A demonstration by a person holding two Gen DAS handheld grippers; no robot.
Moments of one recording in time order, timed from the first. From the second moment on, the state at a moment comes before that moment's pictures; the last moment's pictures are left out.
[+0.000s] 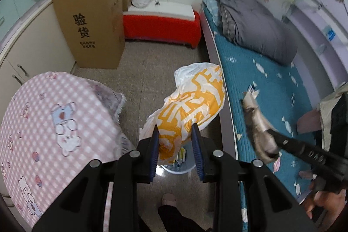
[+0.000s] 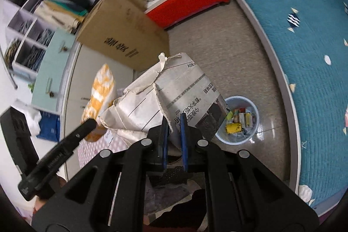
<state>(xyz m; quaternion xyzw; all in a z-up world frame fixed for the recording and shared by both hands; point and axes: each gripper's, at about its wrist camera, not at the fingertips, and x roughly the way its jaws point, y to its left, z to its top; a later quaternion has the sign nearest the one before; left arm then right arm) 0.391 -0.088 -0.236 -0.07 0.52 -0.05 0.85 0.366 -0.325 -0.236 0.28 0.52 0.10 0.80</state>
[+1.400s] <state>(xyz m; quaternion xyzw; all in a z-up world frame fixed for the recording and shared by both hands) 0.432 -0.162 -0.314 -0.03 0.63 -0.08 0.77 0.379 -0.376 -0.280 0.34 0.55 0.09 0.76</state>
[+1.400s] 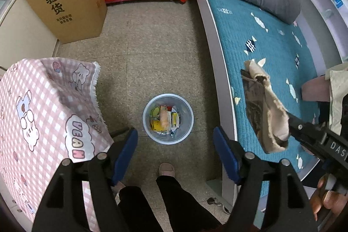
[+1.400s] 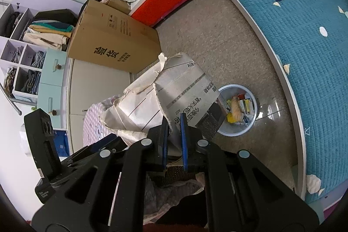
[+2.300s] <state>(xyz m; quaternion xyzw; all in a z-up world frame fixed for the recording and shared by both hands) 0.410 -0.104 -0.295 -0.07 0.61 -0.01 0.79 0.393 -0.335 -0.307 0.30 0.58 0.12 0.74</state>
